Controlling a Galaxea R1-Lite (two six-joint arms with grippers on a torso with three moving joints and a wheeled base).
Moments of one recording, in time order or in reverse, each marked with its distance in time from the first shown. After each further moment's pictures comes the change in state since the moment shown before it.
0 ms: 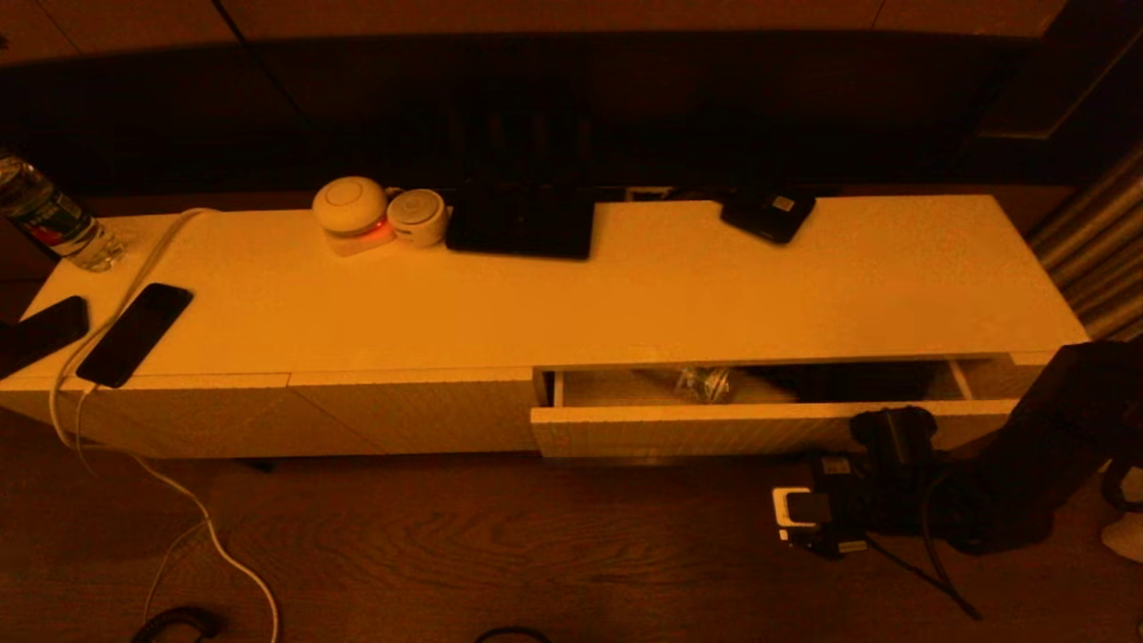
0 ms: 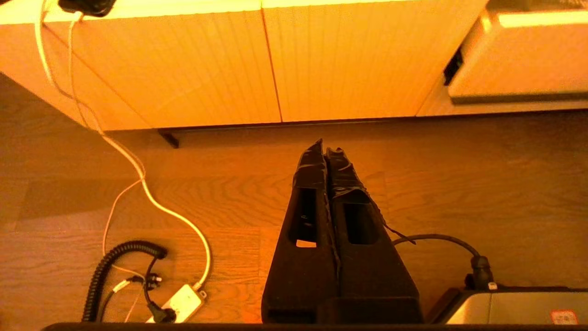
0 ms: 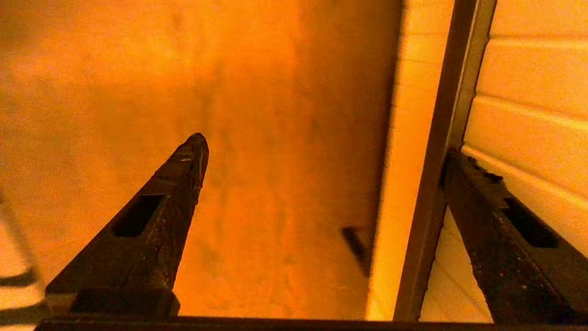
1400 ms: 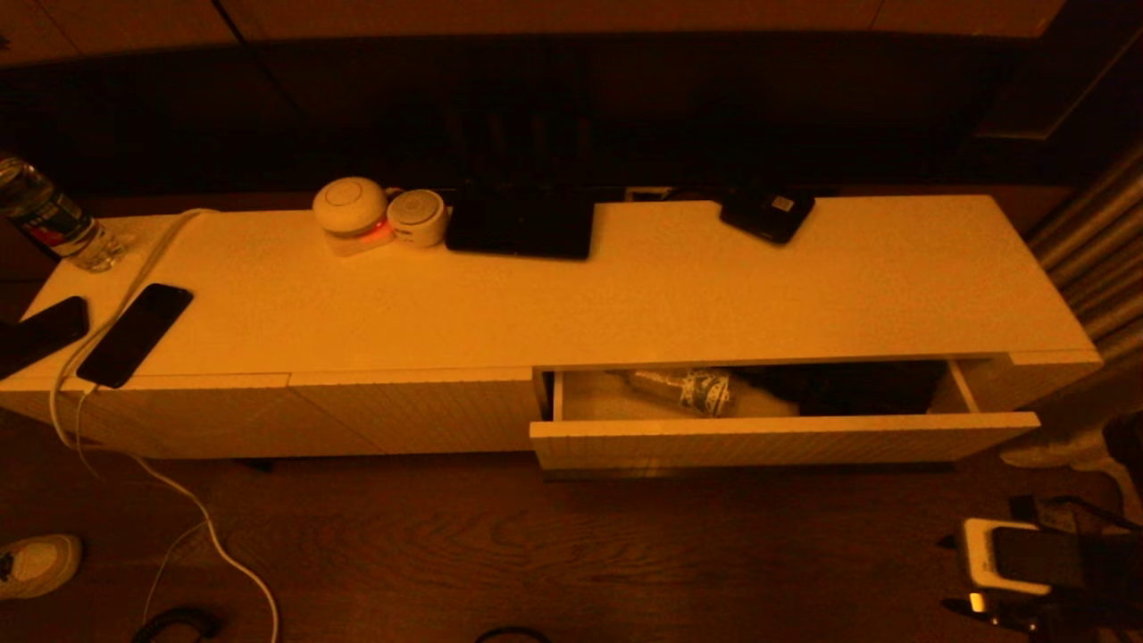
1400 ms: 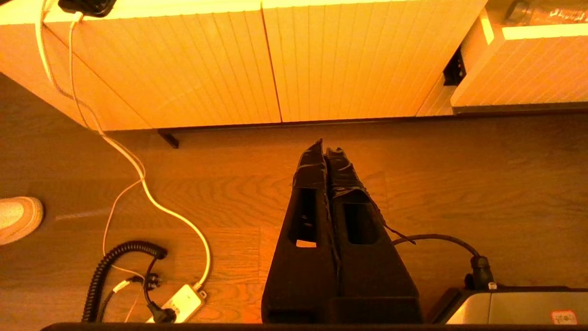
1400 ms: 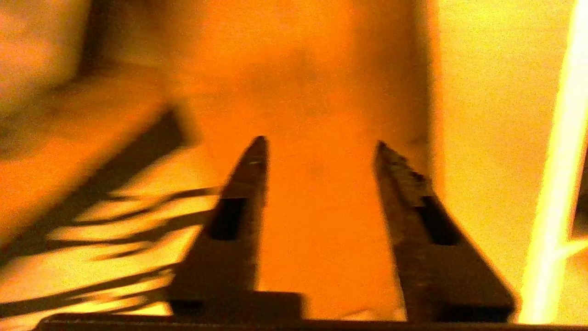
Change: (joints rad) left arm 0.000 0.000 0.000 0.000 0.000 0.000; right arm -0.059 -0.889 0.184 0.782 0.017 0.263
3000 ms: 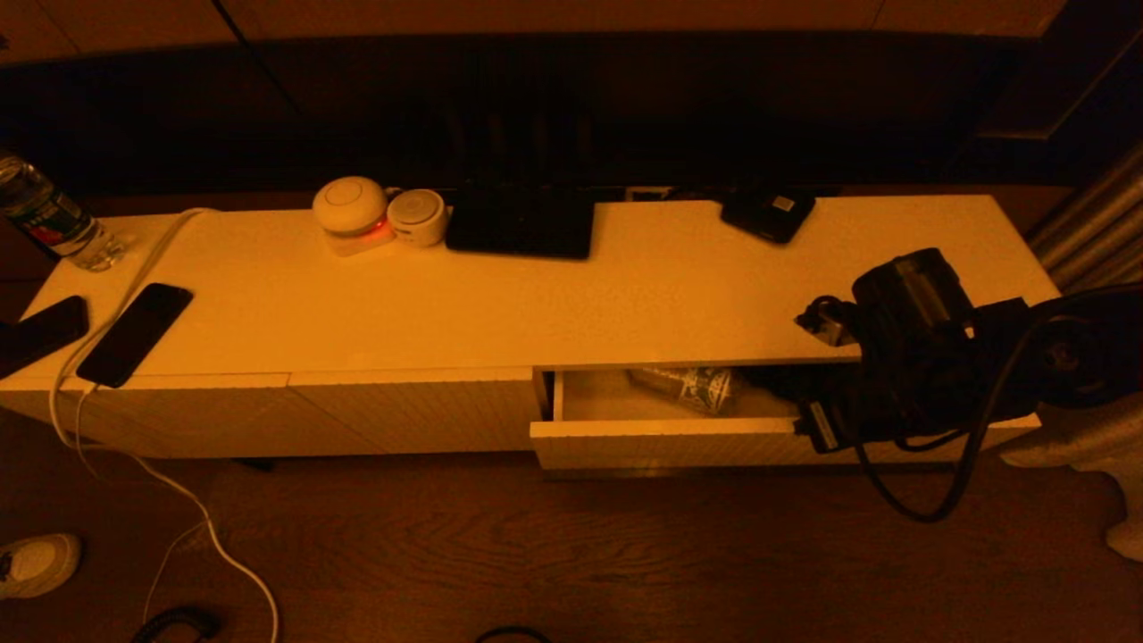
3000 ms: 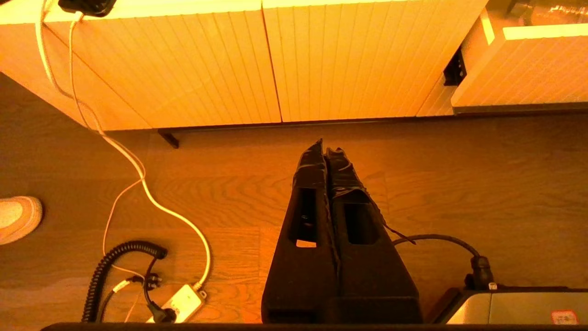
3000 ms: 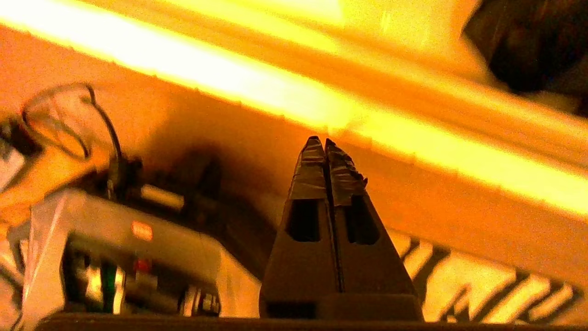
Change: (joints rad) left arm 0.000 0.000 0.000 0.000 0.000 0.000; right arm 0.269 0.460 -0.632 0.088 -0.239 1.241
